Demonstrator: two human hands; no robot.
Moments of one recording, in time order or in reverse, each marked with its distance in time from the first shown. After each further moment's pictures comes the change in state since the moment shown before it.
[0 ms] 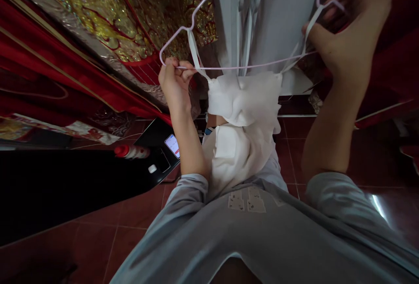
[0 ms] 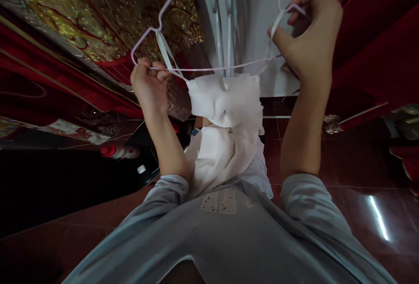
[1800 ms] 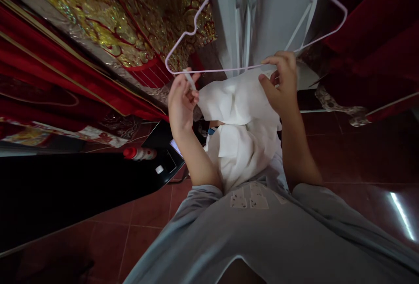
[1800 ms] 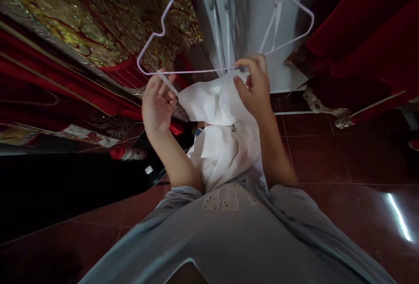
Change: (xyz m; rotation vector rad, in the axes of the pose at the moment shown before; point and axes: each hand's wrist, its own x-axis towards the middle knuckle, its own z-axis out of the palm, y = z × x) left_hand -0.042 0.002 -0.030 0.087 -0.189 -0.144; right_hand -0.102 -0.039 0.063 0.070 -0.112 0.297
